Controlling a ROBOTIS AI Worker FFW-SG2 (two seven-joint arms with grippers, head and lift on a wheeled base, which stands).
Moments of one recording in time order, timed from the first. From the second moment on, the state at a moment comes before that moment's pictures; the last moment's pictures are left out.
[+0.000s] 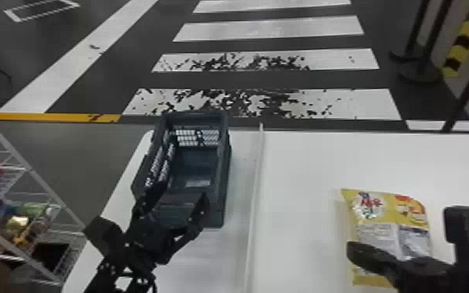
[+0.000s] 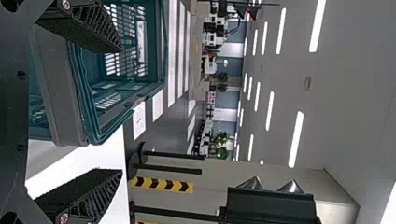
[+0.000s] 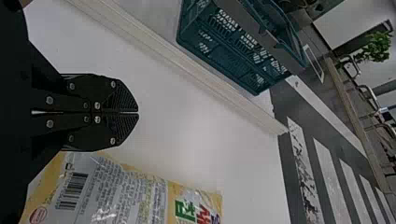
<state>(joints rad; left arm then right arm) 0.45 0.28 -0.01 -1.79 0.31 -0.23 -0.24 0.34 -0.10 -0.06 -2.13 -0.14 0.99 0.61</state>
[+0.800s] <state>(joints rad) 0.45 0.28 -0.01 -1.78 0.31 -0.23 -0.24 0.35 -0.10 -0.14 -2.06 -0.15 0.95 0.61</state>
